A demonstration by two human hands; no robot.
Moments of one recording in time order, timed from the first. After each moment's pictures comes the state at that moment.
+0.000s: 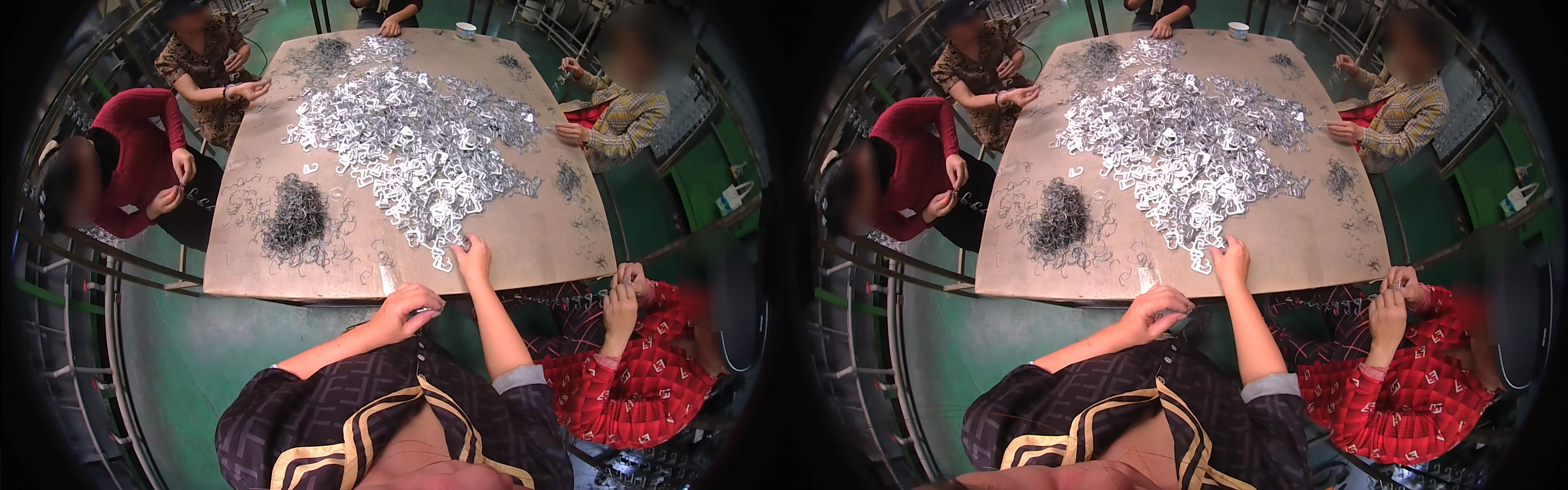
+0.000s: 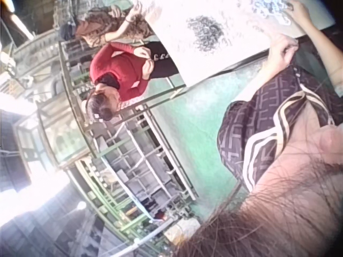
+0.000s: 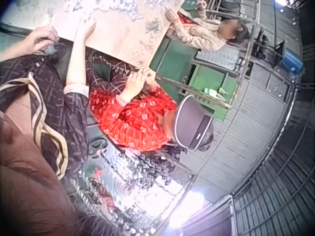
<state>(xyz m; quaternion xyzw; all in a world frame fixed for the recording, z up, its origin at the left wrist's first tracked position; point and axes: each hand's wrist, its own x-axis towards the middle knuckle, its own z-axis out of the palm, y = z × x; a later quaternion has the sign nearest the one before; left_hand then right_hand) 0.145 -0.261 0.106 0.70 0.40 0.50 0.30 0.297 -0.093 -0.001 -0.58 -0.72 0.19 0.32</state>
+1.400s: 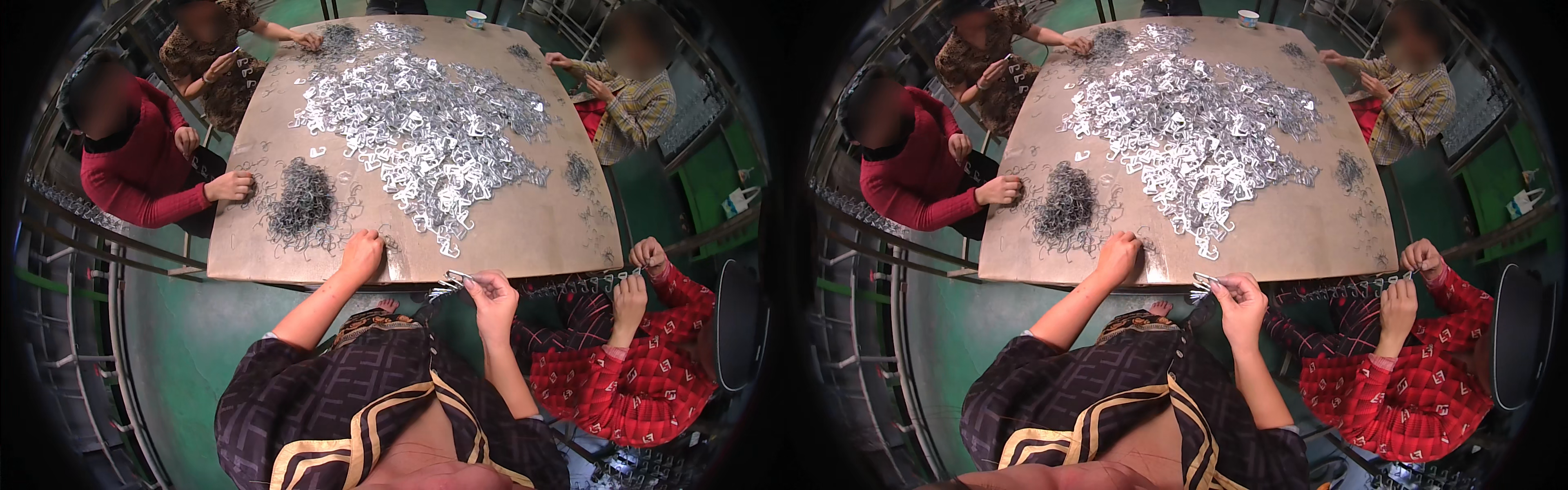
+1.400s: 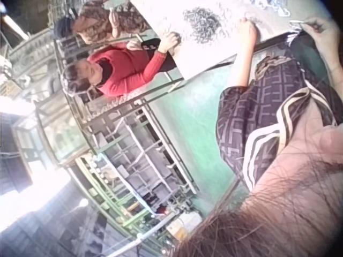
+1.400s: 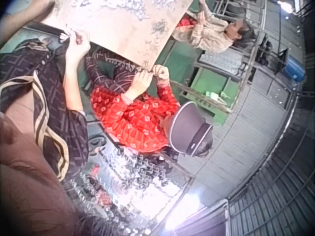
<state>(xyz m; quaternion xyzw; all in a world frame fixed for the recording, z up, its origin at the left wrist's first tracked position) 0.057 -0.225 0.025 0.71 0.69 0.13 -0.01 0.325 -0.219 0.112 -0.42 -0.55 0.53 0.49</state>
